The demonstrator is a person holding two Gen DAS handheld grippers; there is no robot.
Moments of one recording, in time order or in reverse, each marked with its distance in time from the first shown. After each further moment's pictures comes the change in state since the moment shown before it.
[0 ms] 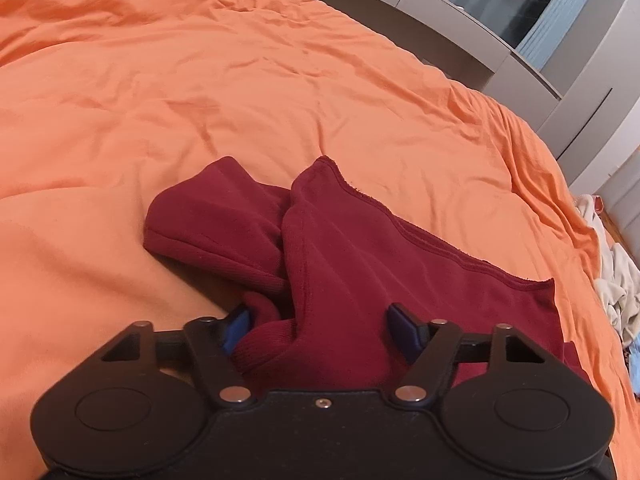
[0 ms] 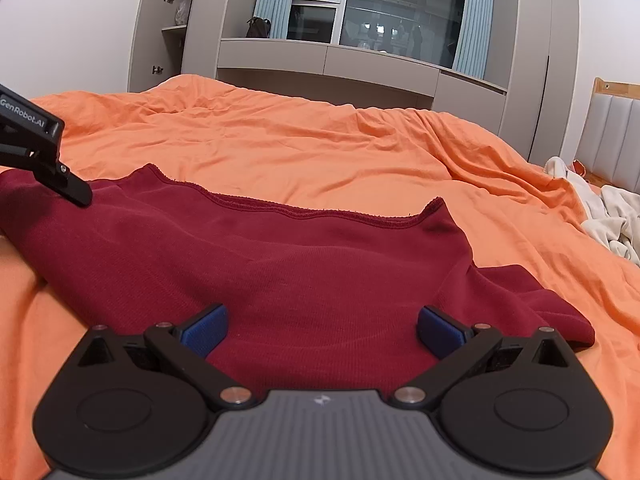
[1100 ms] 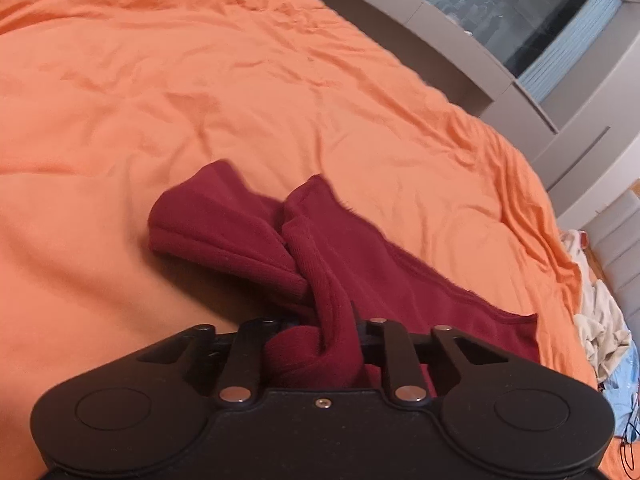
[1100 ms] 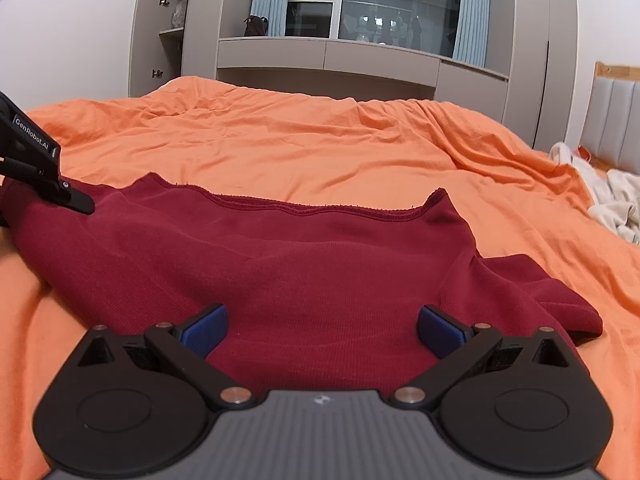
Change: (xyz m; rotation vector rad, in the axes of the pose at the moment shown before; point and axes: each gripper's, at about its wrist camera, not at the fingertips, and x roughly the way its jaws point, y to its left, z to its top) left arm 0.011 0.007 0.009 -0.078 -0.040 -0.072; right arm 0.001 -0.006 0.002 0.050 0.018 0.038
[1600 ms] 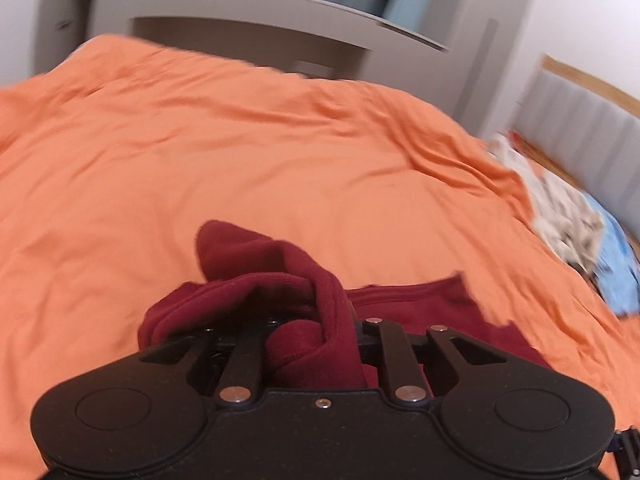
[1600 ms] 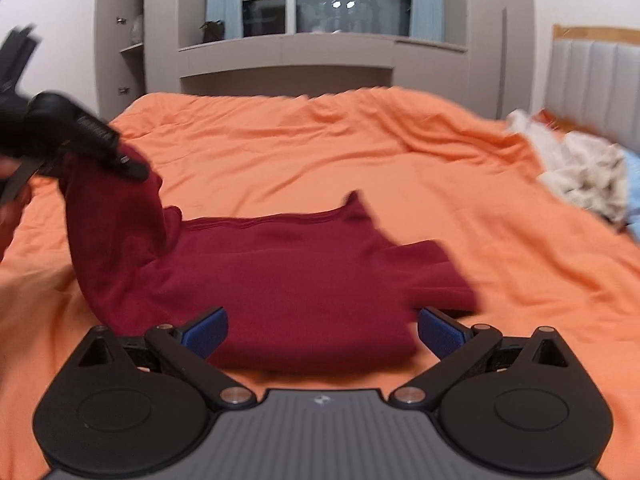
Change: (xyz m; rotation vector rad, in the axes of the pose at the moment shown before) left arm 0.014 -0.149 0.021 0.484 0.031 -0.128; right arm -0.085 -0.071 0.015 0.121 0.040 -0.063
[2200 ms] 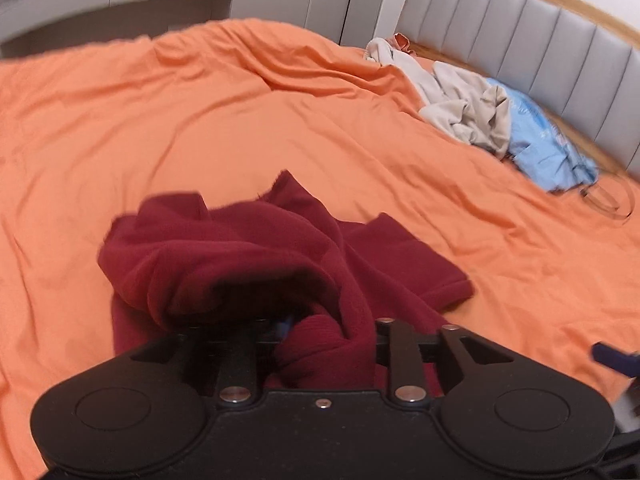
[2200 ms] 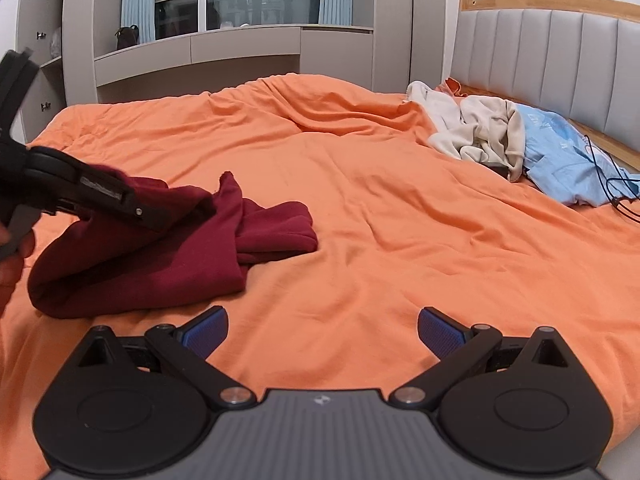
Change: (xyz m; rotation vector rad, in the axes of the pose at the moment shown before) left arm 0.043 -0.121 -0.063 0.211 0.180 -0.213; right arm -0.047 -0.072 -0.032 0.137 0.049 -0.198
